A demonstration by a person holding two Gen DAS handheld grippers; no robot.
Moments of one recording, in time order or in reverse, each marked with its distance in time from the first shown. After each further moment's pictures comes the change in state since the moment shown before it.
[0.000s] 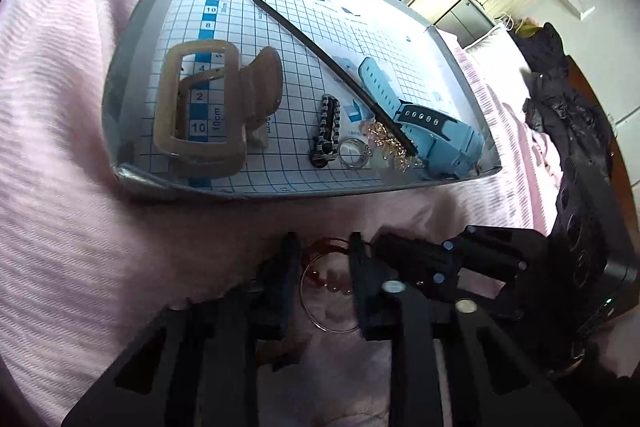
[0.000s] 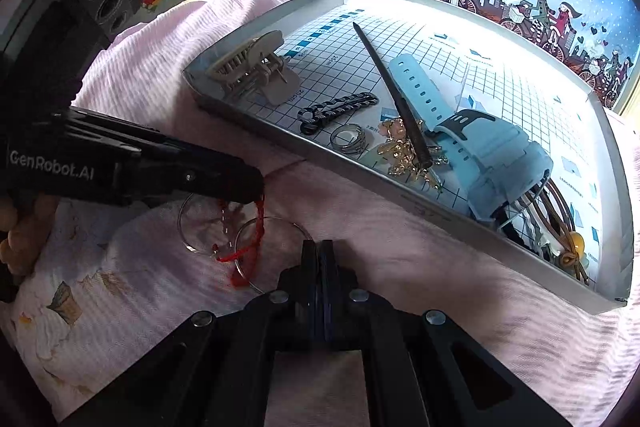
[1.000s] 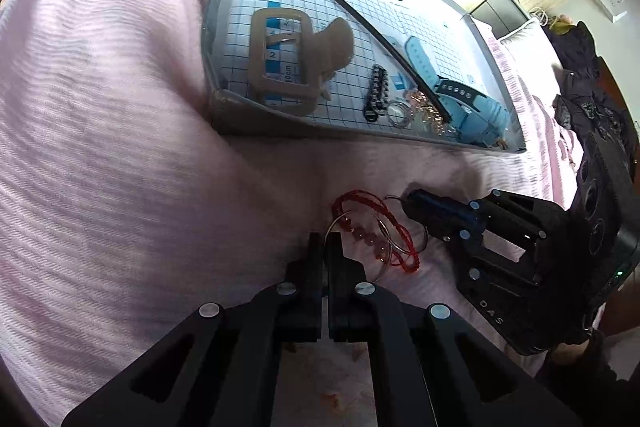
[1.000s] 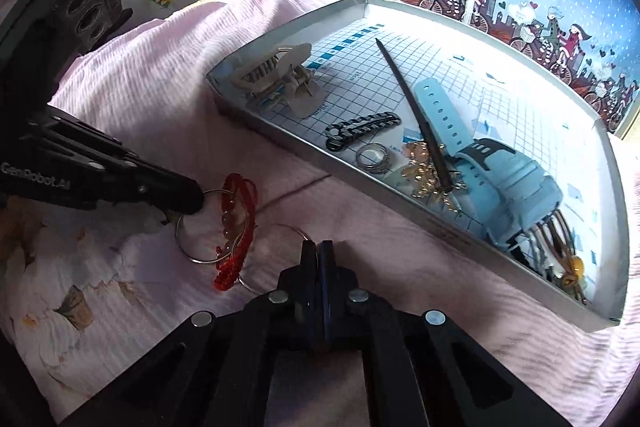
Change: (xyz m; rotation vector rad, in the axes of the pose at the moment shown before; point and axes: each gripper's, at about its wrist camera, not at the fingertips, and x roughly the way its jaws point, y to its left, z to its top) left arm -0.038 0.015 -0.020 -0.057 0.076 0.109; right arm -0.002 0.013 0.006 -0.064 -0.024 -0.018
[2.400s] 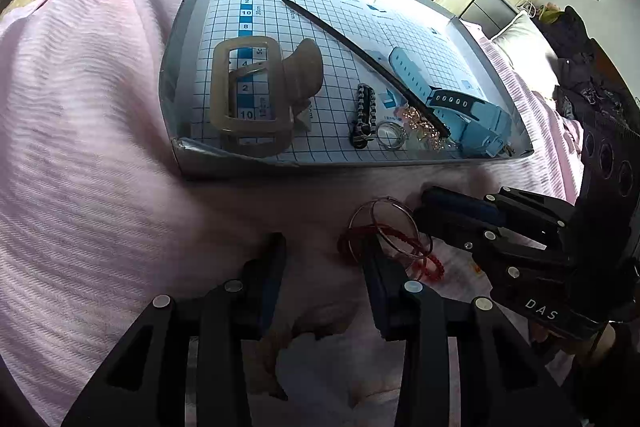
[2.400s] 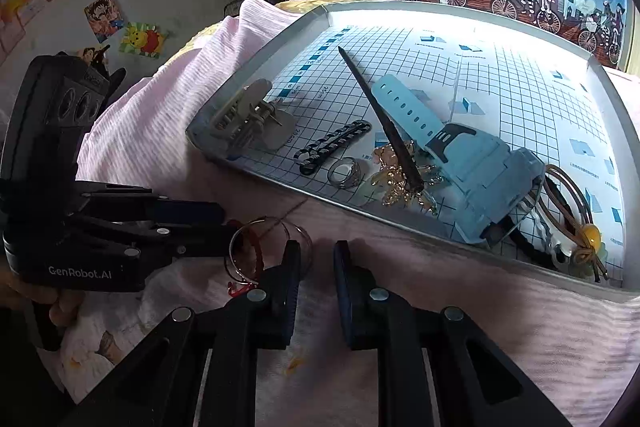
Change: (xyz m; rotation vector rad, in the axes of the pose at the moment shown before) left arm 0.015 -0.014 0.005 0.101 -0.094 0.060; right arm -0.006 -0.034 0.000 0.230 -0.043 0.157
